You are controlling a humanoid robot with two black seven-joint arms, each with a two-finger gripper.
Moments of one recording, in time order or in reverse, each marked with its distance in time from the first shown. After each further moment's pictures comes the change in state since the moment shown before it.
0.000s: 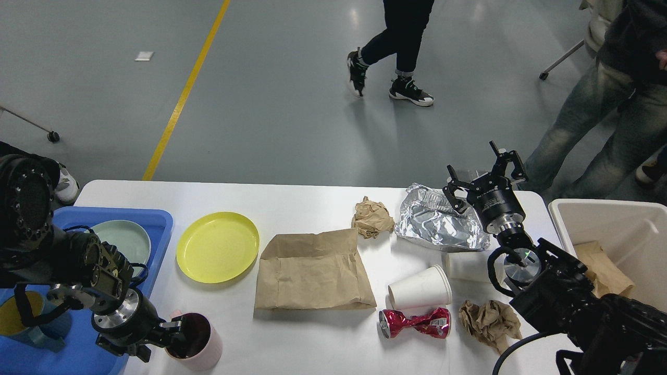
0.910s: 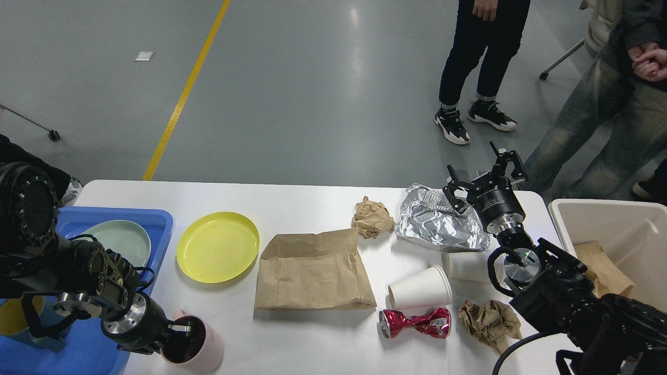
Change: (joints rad) left arm 0.029 -0.002 -0.030 -0.007 -0.016 0.086 -0.013; right arm 0.001 0.000 0.000 0.000 0.000 0.000 0.000
